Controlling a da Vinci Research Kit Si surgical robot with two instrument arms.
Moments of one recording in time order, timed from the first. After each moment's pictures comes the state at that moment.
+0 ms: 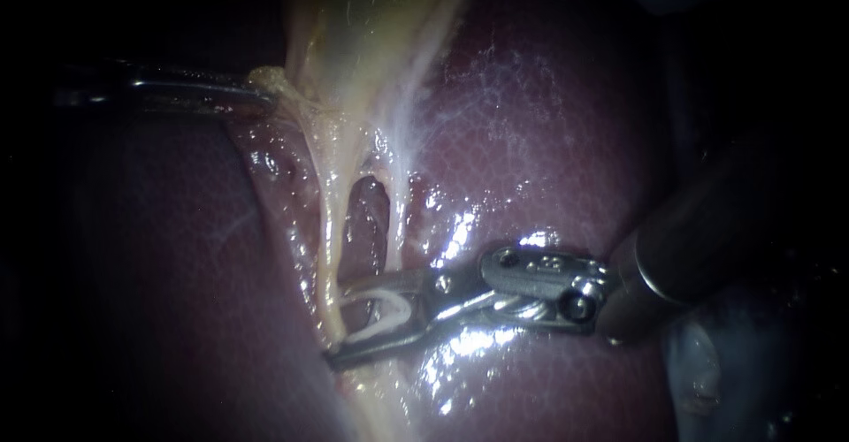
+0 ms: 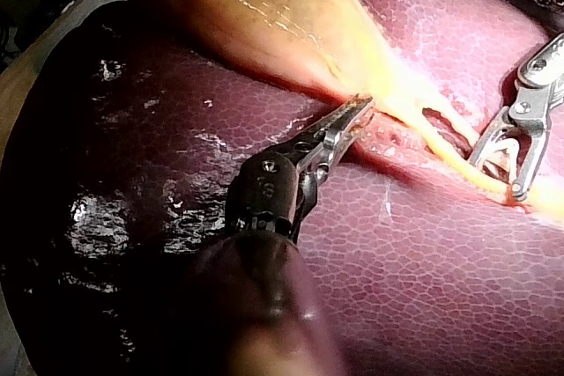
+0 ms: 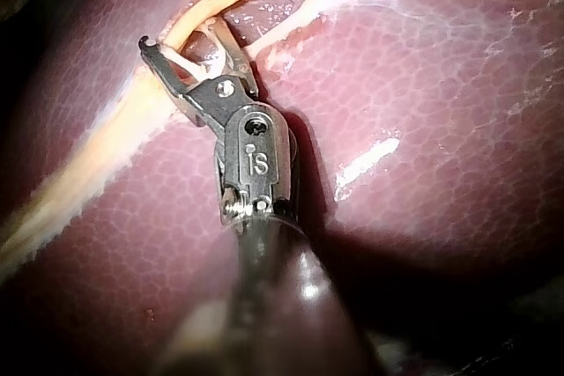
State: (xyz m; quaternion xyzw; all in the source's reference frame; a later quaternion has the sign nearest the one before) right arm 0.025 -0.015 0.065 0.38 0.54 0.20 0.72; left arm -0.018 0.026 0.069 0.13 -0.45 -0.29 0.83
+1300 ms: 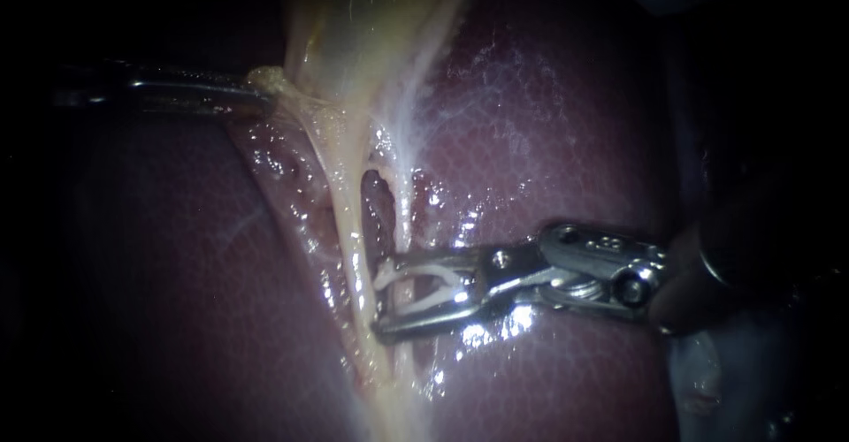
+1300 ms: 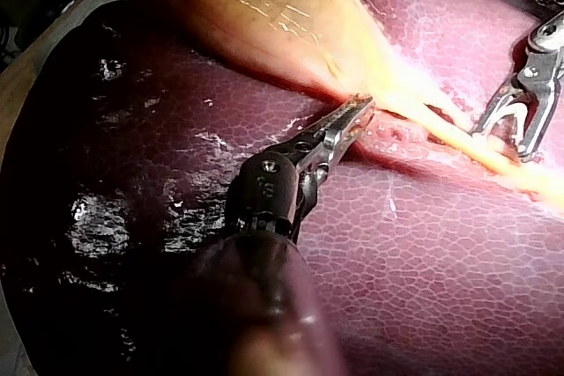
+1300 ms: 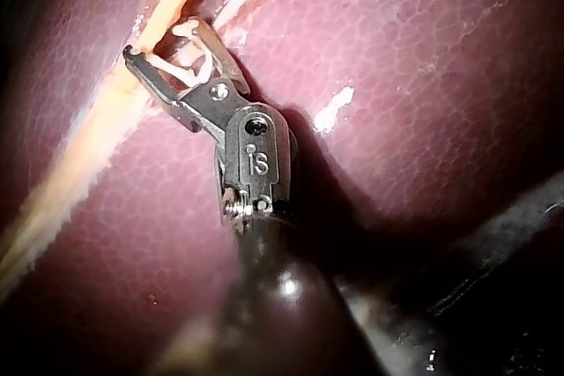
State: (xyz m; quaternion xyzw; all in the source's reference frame) right arm 0.020 -0.013 0.065 0.41 0.52 0.25 0.71; left arm -0.017 0.026 0.069 0.13 -0.45 -0.29 0.83
